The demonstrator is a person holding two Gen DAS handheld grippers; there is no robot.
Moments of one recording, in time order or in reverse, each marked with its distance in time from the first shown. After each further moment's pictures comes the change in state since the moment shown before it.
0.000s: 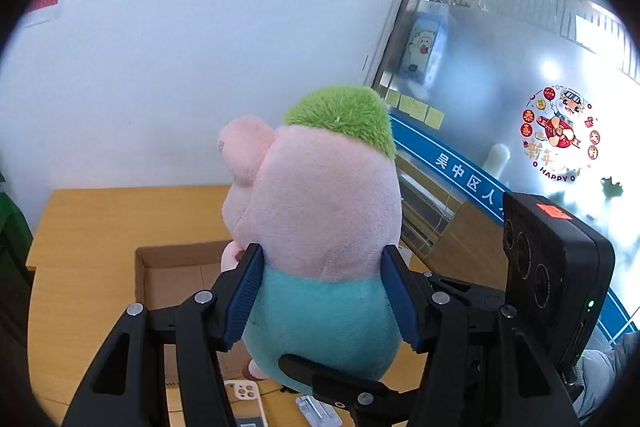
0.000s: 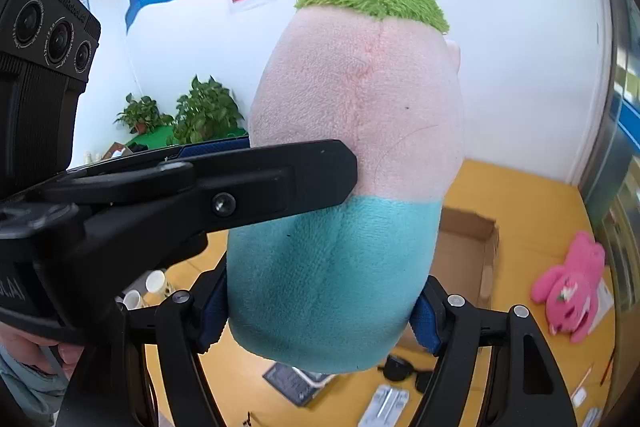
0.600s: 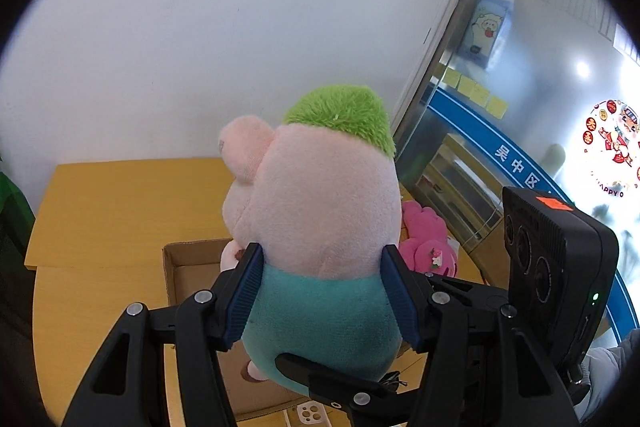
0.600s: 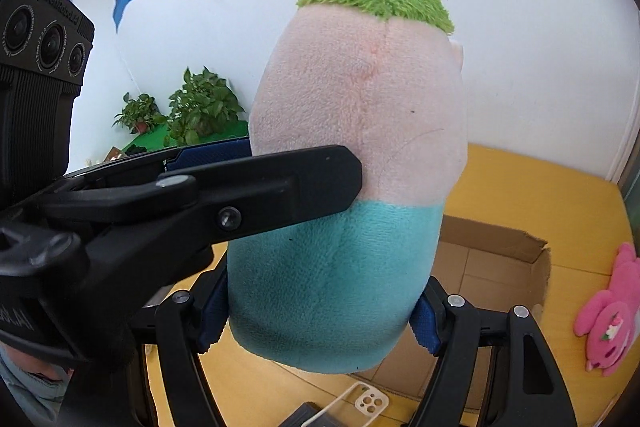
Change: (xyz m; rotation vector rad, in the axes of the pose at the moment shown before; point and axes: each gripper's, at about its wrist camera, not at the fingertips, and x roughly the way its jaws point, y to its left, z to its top) left arm 0.128 0.183 0.029 -0.077 0.156 0.007; right arm 0.181 -0.045 0.047 0.092 0.129 0.071
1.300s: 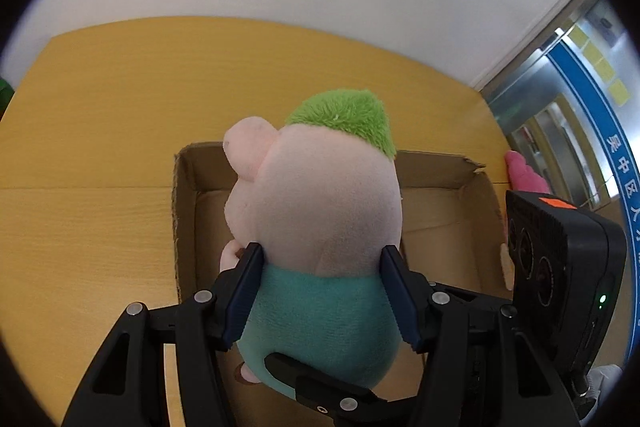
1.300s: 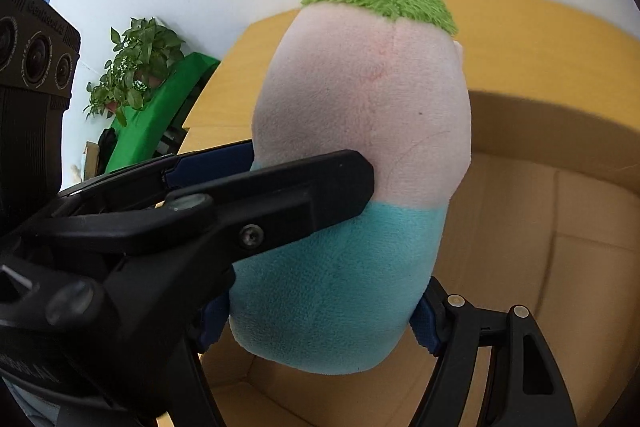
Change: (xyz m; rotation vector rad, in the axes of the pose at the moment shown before) left arm 0.233 0.171 -0.061 -0.217 0.344 0.133; right arm 0.291 -0.105 -0.026 0.246 0.343 0.162
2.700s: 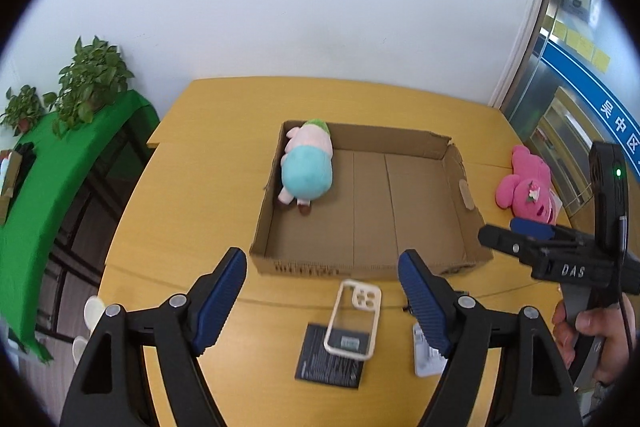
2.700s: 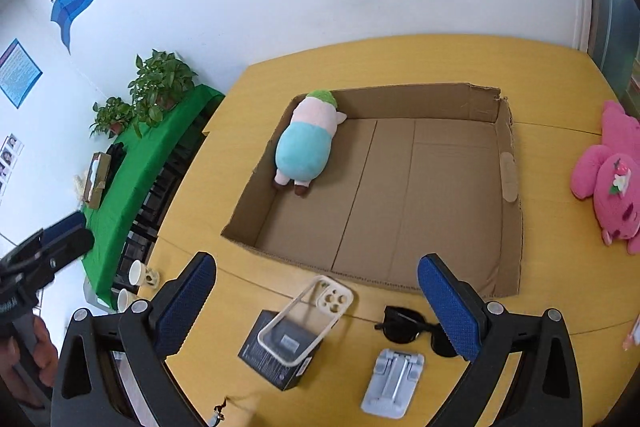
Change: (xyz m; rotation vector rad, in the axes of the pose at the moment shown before) left arm -0.270 -0.190 -0.256 -0.033 -0.257 0.385; right arm -0.284 0.023 -0.222 -0.032 -0.219 -0.131
